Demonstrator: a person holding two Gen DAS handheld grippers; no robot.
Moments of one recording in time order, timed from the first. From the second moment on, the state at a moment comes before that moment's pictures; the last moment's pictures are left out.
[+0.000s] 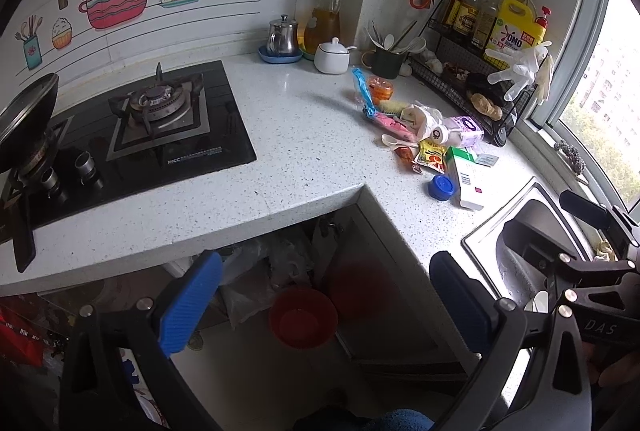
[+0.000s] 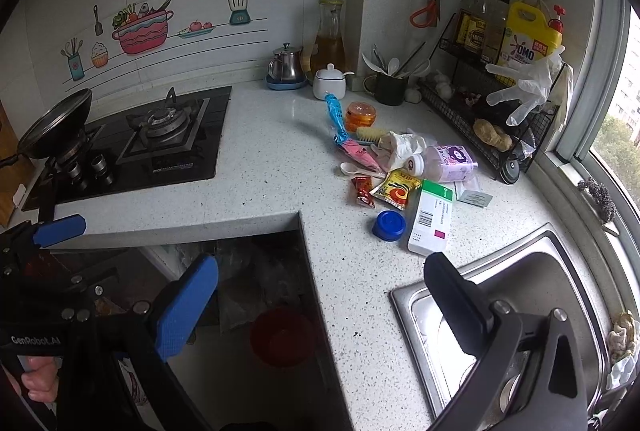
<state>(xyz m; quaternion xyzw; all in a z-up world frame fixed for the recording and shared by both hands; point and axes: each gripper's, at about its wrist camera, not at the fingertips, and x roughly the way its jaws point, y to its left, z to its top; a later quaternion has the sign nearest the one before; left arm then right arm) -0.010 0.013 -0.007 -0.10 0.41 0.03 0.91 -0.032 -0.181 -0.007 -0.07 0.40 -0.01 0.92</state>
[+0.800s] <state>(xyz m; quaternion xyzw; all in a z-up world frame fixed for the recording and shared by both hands) -0.002 0.020 -0.021 -0.10 0.42 0.02 0.90 -0.023 -0.176 -0.016 -0.08 0.41 -0.01 0.91</state>
